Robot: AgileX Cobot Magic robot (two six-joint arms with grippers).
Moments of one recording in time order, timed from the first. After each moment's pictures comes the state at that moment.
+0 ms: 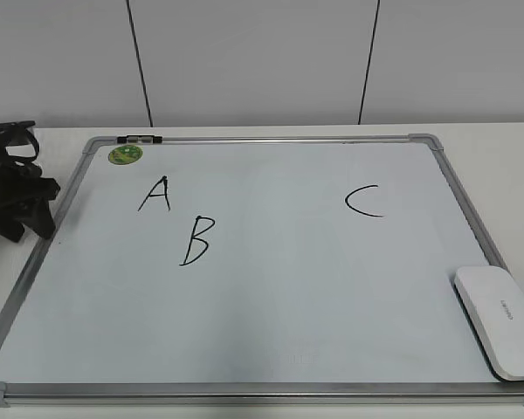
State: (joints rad) left arm 0.06 2.13 -1.45 -0.23 0.84 0.22; right arm 0.02 -0.02 -0.50 -0.10 1.15 -0.02
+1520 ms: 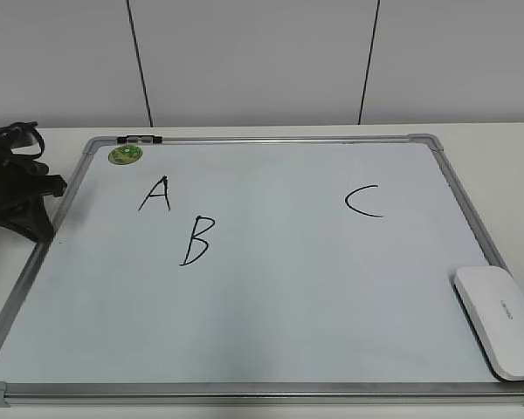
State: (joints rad) left arm 0.06 2.15 -1.46 -0.29 0.85 0.22; right arm 0.02 0.16 -0.62 -0.10 1.12 -0.06
